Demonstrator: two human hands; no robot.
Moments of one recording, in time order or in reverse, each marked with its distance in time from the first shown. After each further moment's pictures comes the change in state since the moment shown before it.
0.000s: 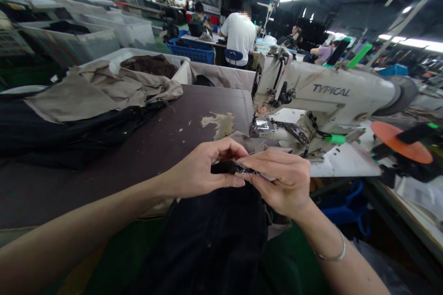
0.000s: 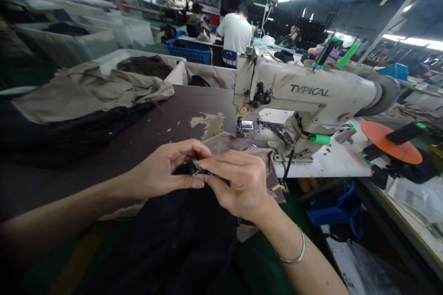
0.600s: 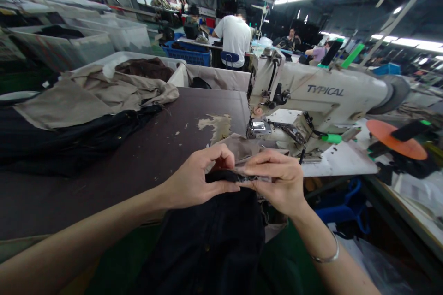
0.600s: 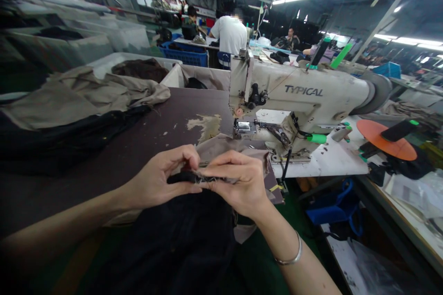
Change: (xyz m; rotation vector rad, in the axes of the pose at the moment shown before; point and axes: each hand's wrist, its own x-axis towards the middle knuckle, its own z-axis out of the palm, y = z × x) left_hand -0.006 -0.013 0.009 0.178 0.099 0.063; right_hand -0.011 0.015 0.001 0.230 0.077 0.166
